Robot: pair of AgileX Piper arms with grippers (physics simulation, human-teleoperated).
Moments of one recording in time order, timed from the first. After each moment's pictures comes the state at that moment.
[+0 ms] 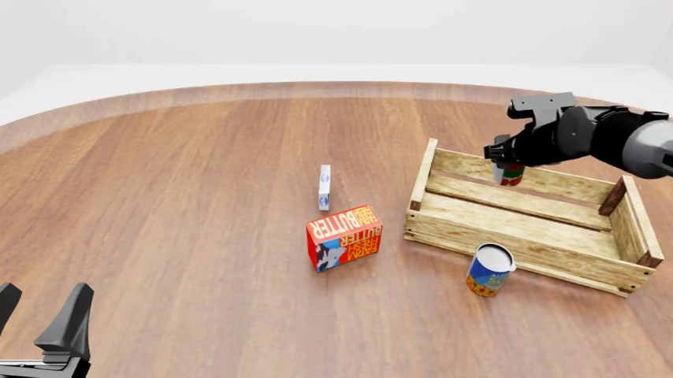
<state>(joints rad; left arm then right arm) 0.00 0.01 0.00 0.00 0.00 -0.02 1.80 -1.35 0.40 -0.10</state>
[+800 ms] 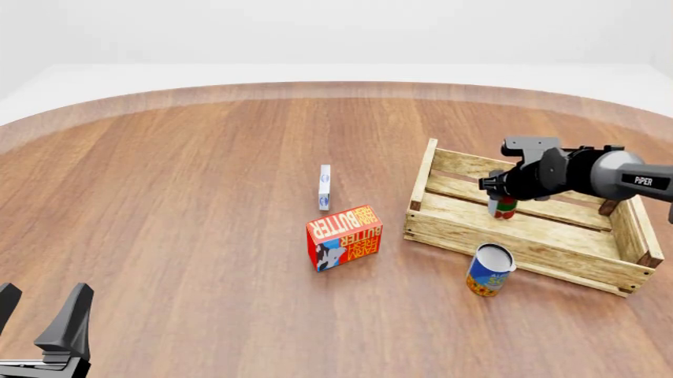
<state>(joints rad) 0.00 0.01 0.00 0.00 0.00 -0.06 1.98 -1.29 0.26 -0.03</state>
